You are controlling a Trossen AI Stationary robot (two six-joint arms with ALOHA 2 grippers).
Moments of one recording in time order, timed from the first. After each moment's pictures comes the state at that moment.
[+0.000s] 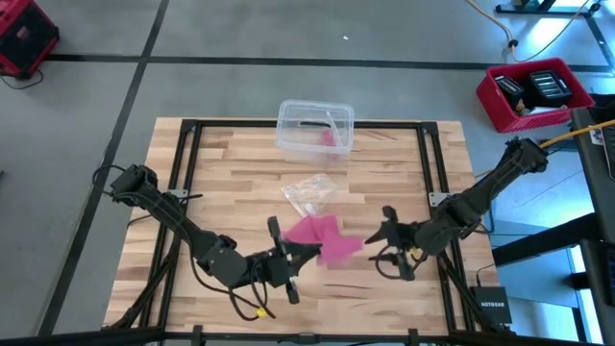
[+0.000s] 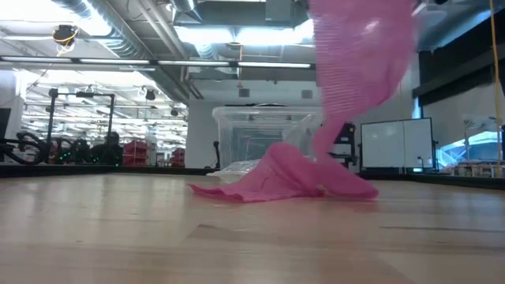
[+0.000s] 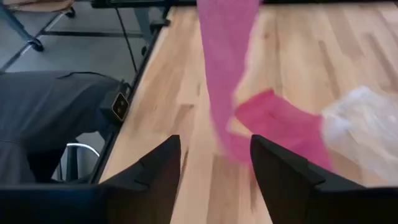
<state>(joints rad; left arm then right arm) -0.63 1.70 1.41 0.40 -0.98 0.52 0.66 1.07 0.92 -0.48 0.34 0.41</state>
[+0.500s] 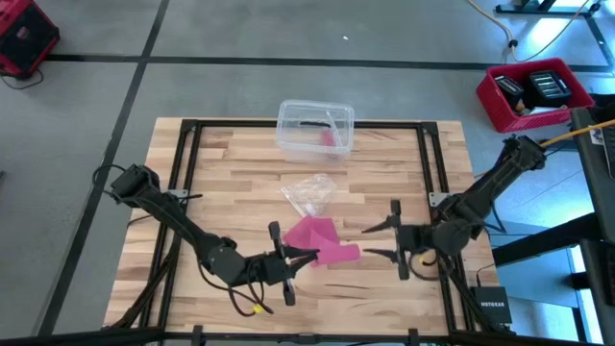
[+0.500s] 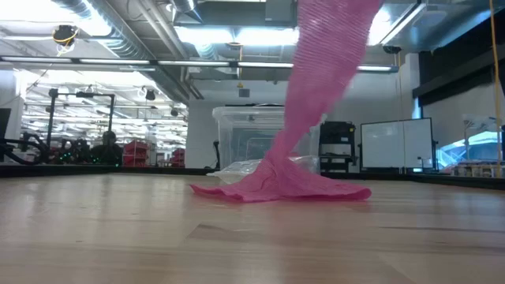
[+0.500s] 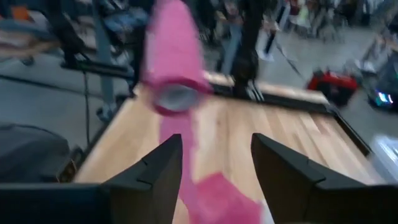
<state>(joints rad) -0.62 1.70 1.19 0.70 -0.90 0.45 0.74 1.04 0.79 0.00 0.66 0.02</state>
